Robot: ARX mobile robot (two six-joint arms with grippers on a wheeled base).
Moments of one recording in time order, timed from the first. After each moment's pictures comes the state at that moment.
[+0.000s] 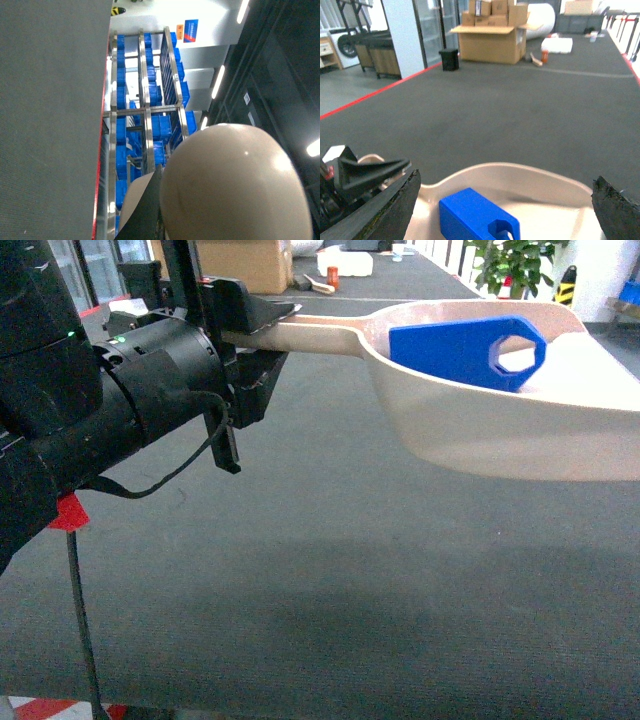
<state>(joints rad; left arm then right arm) -0.32 1.97 0.85 1.28 0.25 -1.56 0.30 1.26 0.80 0.44 -0.06 0.05</state>
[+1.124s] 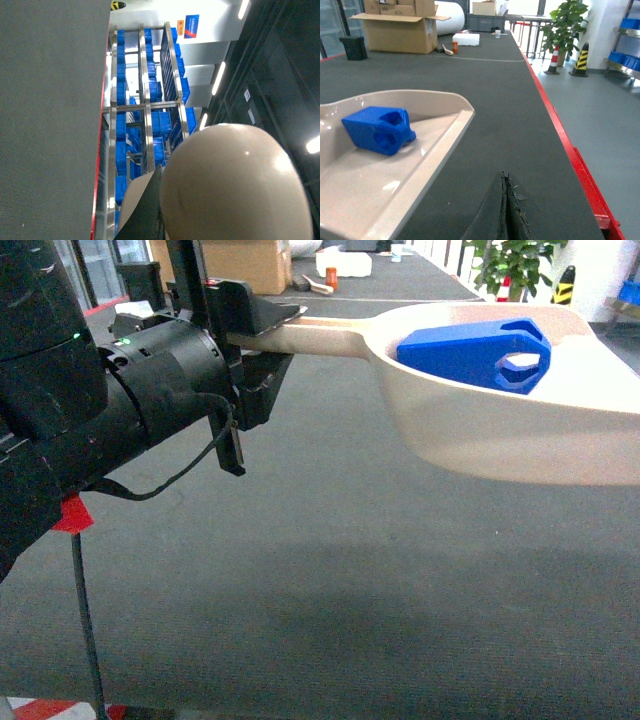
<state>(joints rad) -0.33 1.97 0.85 1.28 0.25 -1.56 0.16 0.64 0.27 0.36 0.17 -0.01</state>
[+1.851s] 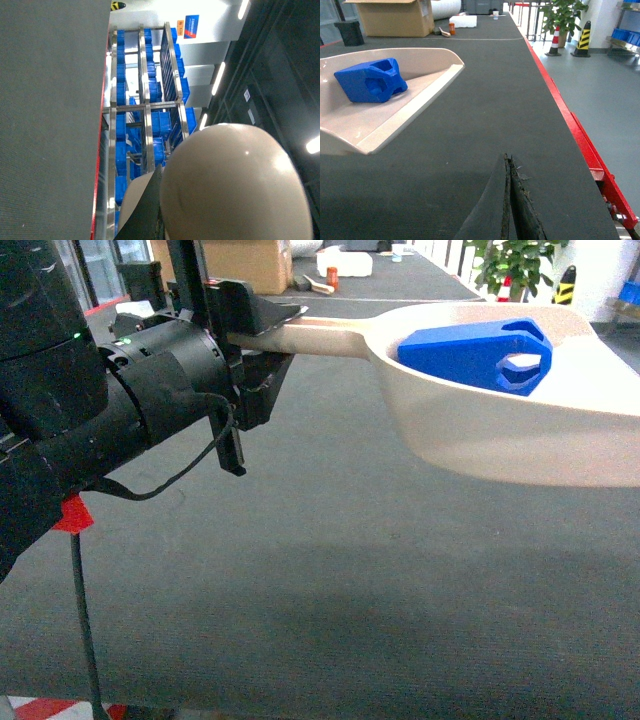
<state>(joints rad) -0.33 1.97 0.85 1.28 0.25 -1.56 0.00 0.36 0.07 0.29 0.00 -0.01</state>
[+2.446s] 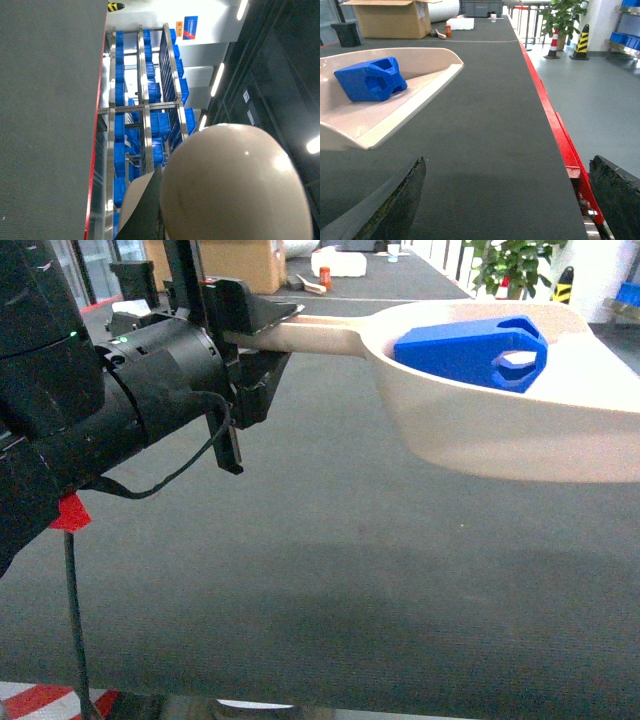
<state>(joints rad) -0.33 1.97 0.85 1.28 0.25 -1.56 0.00 0.34 0.06 0.29 0.00 -0.01</state>
